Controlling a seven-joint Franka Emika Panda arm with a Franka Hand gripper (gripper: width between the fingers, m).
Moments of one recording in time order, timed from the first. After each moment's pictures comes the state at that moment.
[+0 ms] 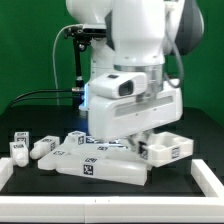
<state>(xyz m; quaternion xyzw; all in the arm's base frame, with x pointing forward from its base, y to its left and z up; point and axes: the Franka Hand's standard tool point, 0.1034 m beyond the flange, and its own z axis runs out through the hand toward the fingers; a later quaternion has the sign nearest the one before) 0.483 0.051 0.051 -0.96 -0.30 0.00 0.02</state>
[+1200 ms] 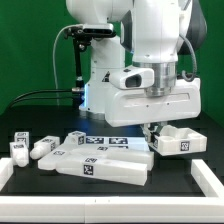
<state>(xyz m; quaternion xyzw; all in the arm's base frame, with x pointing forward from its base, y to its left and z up) 0.421 0.080 0.040 -0.99 -0.12 0.00 0.02</state>
